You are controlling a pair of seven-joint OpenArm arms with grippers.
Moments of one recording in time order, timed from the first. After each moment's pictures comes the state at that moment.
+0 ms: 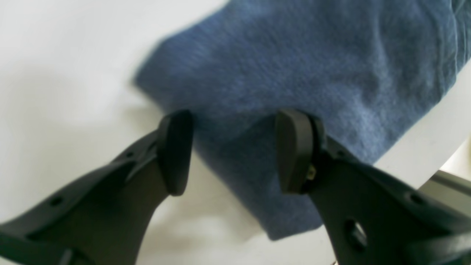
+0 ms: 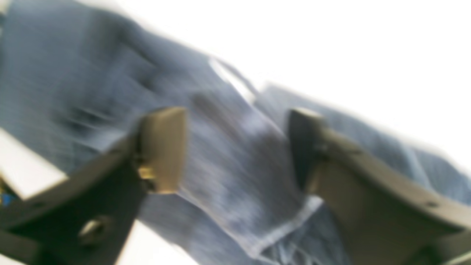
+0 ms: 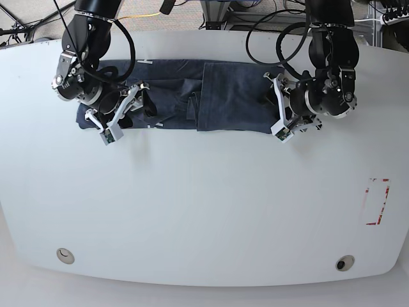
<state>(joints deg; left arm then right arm) 3.9 -8.9 -4.4 101.1 -25.6 -42.8 73.3 -7.3 5.5 22.1 102.7 35.2 41.1 -67.8</state>
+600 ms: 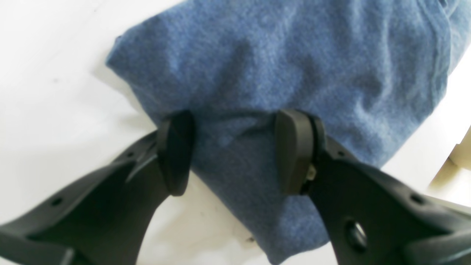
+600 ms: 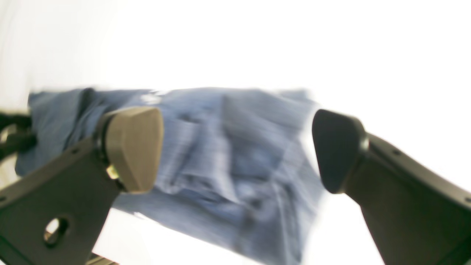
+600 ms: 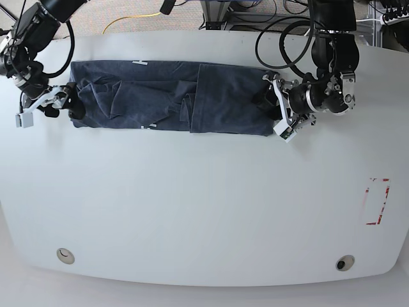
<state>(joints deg) 3.6 -11.1 -4.7 90.0 -29.6 -43.5 63.0 -6.6 16.4 50.4 90.2 57.6 40.9 -77.7</state>
